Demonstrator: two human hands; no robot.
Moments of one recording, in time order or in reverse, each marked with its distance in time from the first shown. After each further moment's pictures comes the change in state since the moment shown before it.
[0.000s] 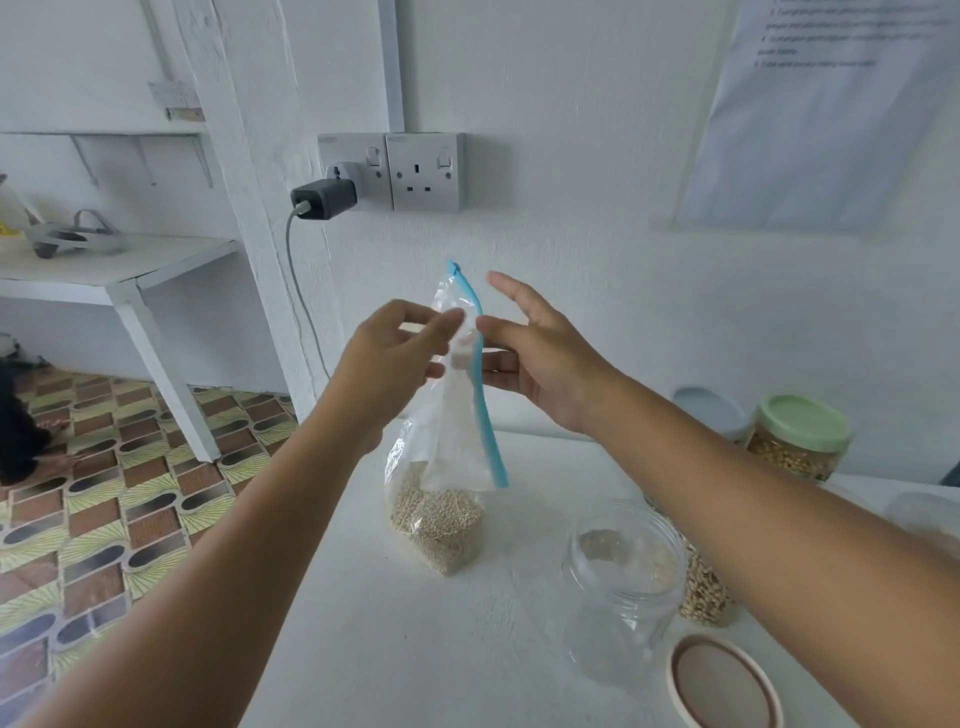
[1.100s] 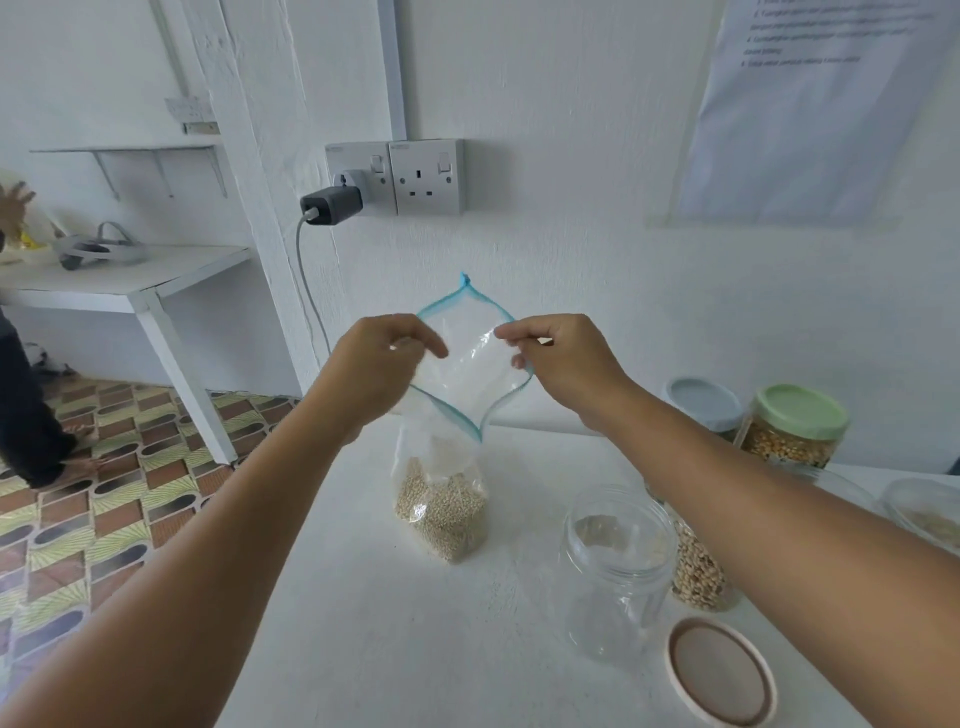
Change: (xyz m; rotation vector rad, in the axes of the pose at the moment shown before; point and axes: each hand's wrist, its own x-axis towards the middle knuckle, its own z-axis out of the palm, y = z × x) left_hand -0.007 0.000 -0.018 0.346 -0.021 0.118; right_hand -0.010 0.018 -0.028 -0.556 0.260 -0.231
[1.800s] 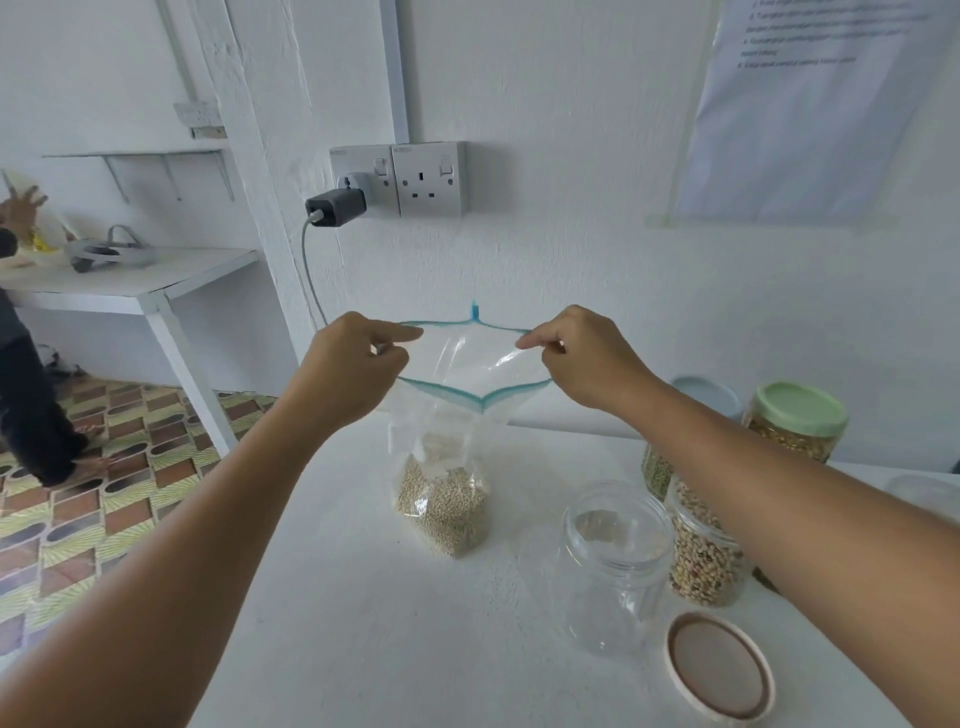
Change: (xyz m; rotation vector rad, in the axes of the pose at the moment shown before) left_hand -0.003 -0.008 -0.016 0.307 0.071 0.088; right_hand 0.004 0.008 -0.026 -0.529 -0.091 -0.164
